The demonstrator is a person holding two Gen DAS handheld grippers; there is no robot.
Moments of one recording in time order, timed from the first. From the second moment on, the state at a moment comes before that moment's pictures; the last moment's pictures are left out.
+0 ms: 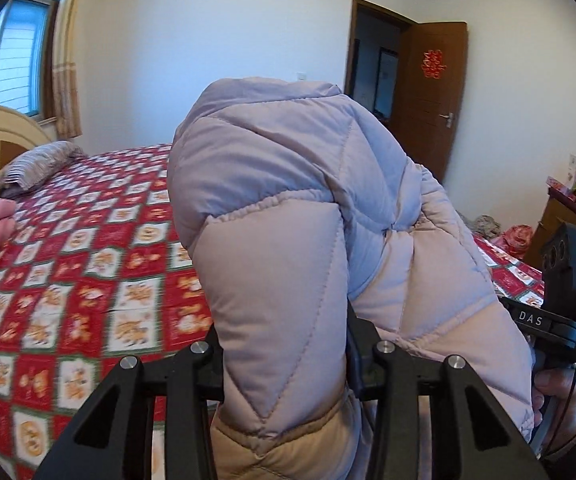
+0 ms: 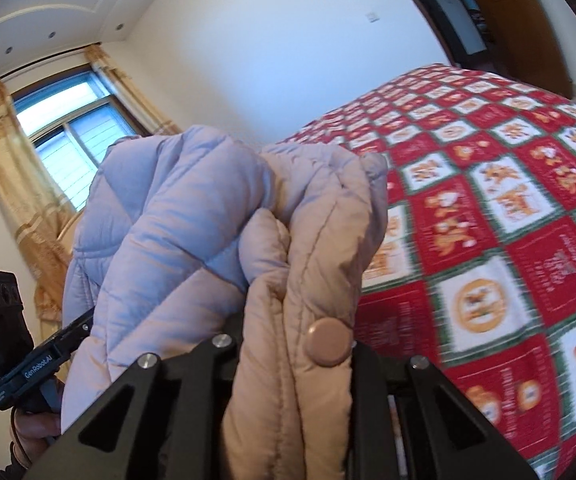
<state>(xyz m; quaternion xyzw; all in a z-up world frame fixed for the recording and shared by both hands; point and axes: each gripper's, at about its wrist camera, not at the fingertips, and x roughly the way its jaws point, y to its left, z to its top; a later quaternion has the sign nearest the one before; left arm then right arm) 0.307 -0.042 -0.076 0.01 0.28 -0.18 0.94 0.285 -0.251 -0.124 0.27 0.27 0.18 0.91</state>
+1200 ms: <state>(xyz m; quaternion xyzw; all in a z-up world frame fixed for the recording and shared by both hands) 0.273 0.113 -0.096 -0.05 0.29 -0.09 0.95 0.318 -0.085 -0.112 0.17 0.32 0.29 0.89</state>
